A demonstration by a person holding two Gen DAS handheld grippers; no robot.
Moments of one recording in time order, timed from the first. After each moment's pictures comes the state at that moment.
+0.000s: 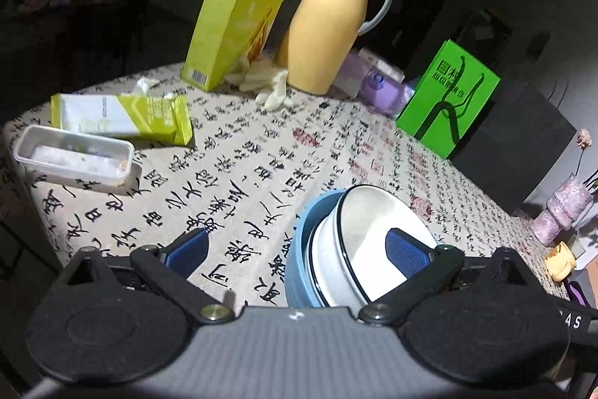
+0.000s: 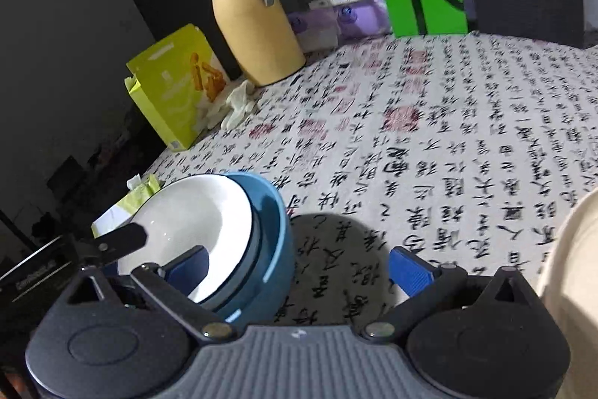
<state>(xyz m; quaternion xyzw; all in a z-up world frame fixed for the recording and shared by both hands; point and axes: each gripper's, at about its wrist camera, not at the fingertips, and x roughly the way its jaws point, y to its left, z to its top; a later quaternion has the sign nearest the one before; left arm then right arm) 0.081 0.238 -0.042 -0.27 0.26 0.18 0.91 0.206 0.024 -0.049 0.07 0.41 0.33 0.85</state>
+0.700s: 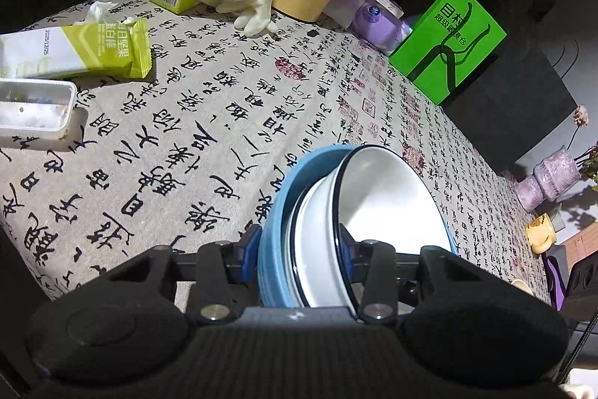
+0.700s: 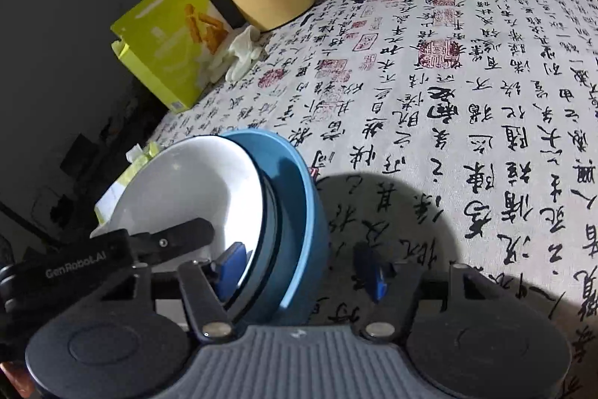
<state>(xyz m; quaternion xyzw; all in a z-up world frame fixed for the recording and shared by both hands) 0.124 0.257 -0.066 -0.32 0.35 0.11 0.87 0.232 0.061 -0.082 0.10 0.49 0.35 0.79</state>
